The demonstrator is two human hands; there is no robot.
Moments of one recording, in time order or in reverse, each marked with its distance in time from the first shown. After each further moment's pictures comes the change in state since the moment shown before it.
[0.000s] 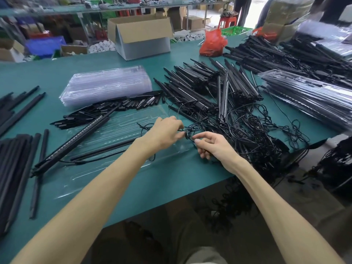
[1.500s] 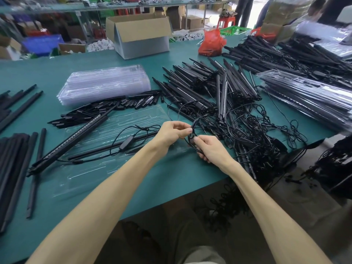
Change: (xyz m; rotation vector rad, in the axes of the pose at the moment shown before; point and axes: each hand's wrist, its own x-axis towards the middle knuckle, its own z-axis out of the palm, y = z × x) left_hand -0.003 0.020 0.024 -1.260 0.086 -0.313; right_hand -0.002 -0.002 0.015 -0.329 0.124 0.025
